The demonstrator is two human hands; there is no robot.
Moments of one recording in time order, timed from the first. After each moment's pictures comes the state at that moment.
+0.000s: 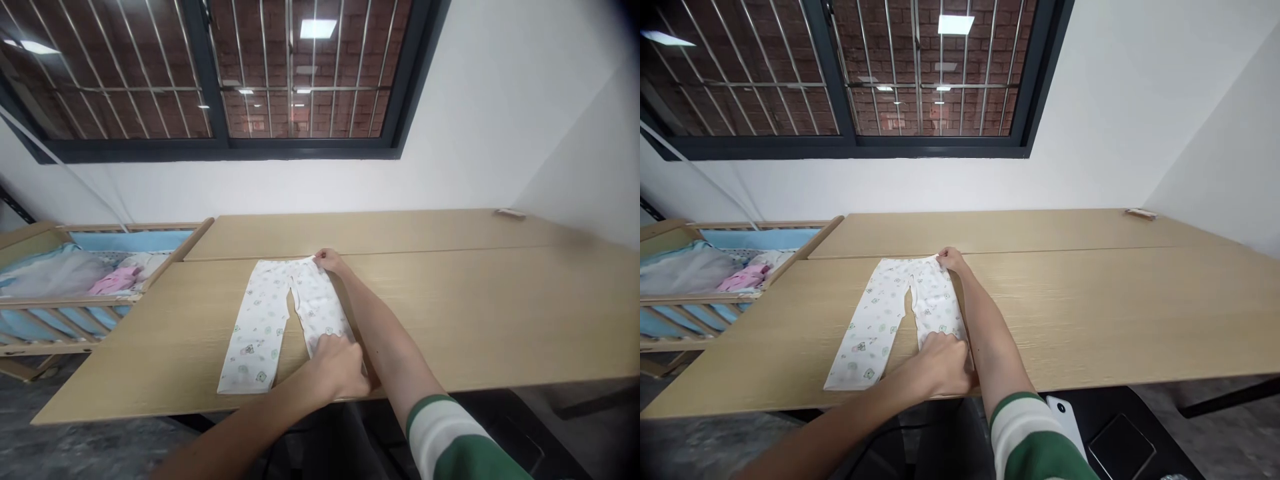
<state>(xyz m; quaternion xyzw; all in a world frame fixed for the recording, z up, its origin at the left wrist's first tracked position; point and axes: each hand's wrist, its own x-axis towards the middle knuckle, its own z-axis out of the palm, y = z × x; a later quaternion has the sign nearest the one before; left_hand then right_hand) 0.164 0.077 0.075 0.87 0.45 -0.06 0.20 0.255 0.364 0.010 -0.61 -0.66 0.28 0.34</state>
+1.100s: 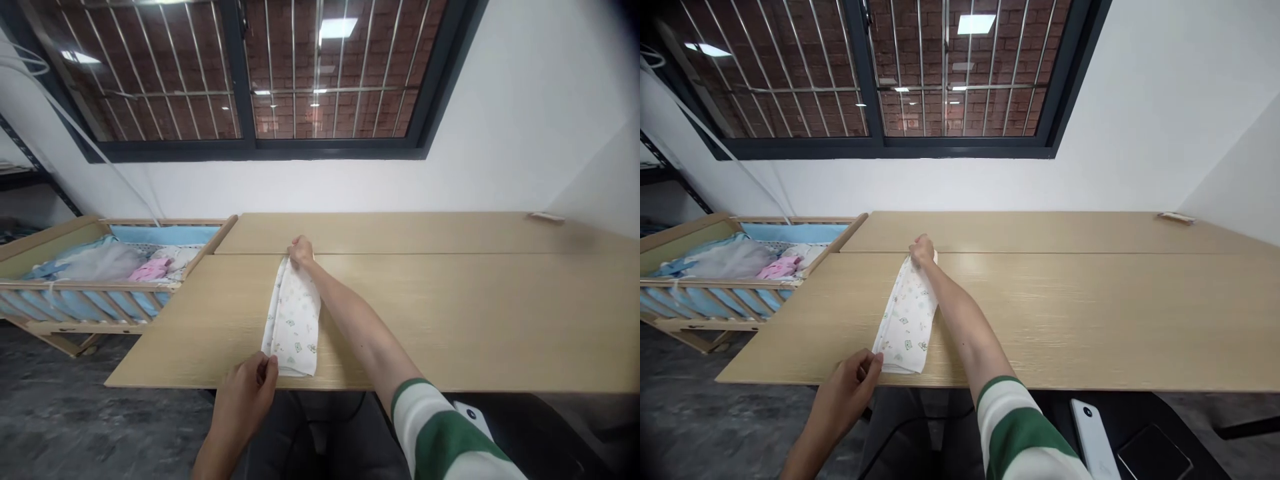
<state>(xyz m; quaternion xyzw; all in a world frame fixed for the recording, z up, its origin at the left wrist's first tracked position) -0.036 -0.017 0.045 0.61 0.72 0.25 0.23 0.061 0.331 0.059 -0.62 -0.61 0.31 0.38</state>
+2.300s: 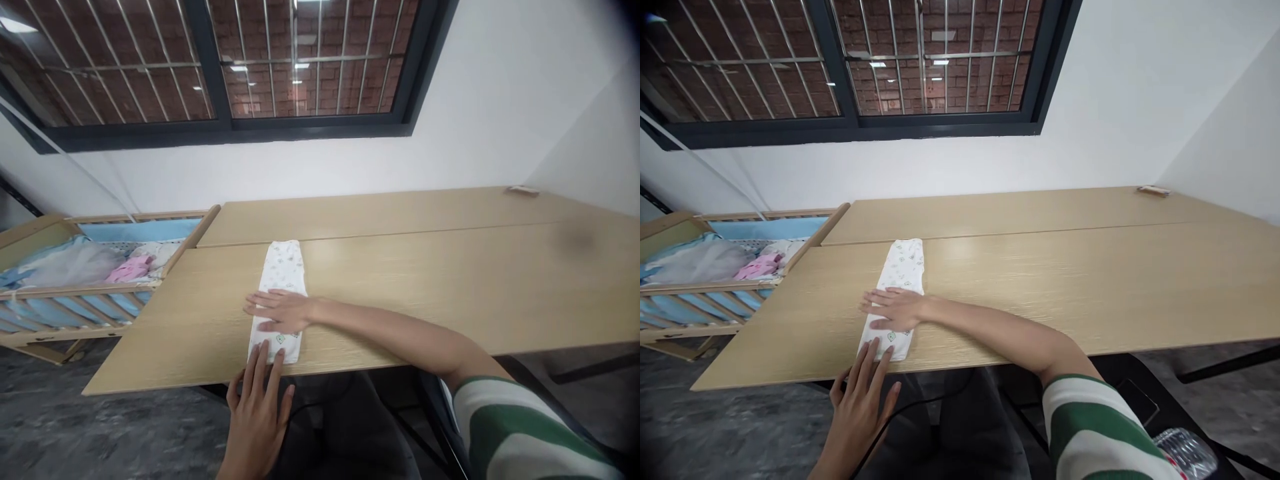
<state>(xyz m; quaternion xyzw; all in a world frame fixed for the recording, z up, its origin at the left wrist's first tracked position) -0.017 -0.045 -0.035 0.76 0.58 0.24 -0.19 0.107 0.166 0.025 -0.14 -0.96 0.21 0.06</state>
